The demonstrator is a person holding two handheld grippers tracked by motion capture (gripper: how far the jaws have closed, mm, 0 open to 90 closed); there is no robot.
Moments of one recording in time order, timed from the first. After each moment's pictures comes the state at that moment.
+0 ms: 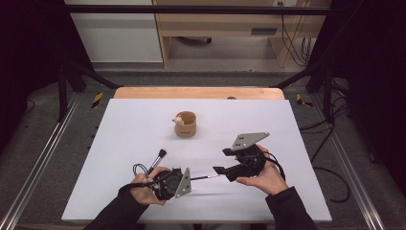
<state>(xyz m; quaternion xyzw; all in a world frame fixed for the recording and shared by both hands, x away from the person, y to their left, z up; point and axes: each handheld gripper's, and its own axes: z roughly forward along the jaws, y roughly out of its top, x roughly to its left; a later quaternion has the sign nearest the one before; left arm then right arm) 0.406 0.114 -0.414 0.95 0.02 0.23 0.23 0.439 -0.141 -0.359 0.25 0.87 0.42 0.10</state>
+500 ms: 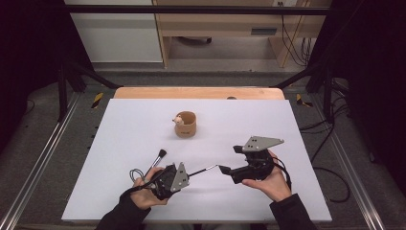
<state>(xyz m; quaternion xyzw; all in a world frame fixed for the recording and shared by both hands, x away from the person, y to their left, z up) 0.407 0.118 -0.420 0.93 0.12 0.22 0.28 0.430 -0.159 -0.371 0.30 0.82 0.47 0.13</state>
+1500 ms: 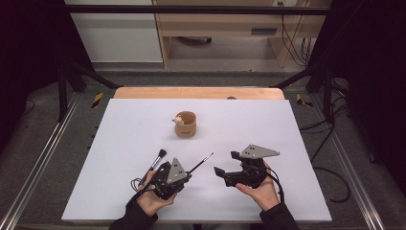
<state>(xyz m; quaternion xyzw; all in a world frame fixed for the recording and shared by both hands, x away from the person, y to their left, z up) 0.407 0.119 -0.428 0.87 0.26 0.19 0.37 0.424 -0.148 -0.406 0.37 0.77 0.50 0.13</state>
